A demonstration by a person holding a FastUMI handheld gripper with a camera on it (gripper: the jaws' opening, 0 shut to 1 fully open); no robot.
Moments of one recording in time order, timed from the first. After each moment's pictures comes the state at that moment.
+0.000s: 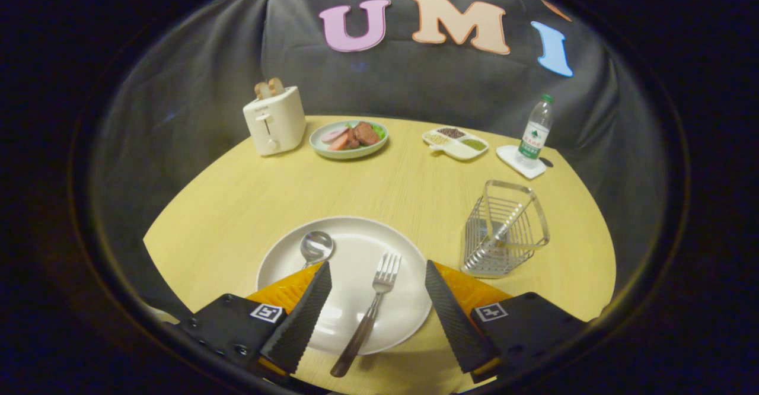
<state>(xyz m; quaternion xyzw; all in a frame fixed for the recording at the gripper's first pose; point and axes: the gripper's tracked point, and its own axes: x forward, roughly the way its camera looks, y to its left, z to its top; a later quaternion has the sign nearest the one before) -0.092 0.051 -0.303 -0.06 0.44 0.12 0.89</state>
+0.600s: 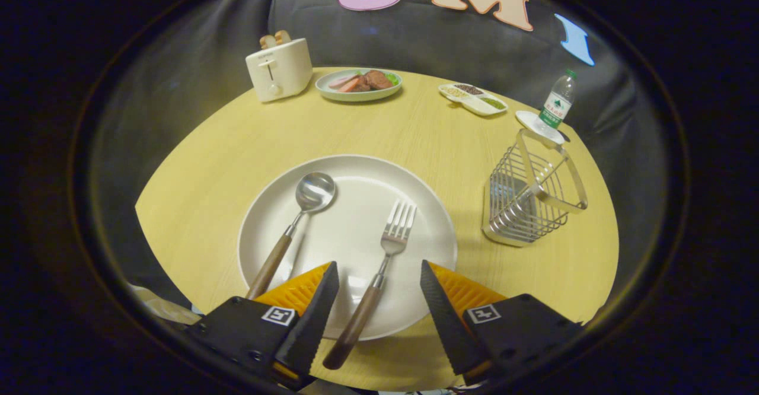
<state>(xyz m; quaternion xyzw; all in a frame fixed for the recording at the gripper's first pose) -0.125 0.050 -0.346 -0.09 0.53 0.13 0.83</state>
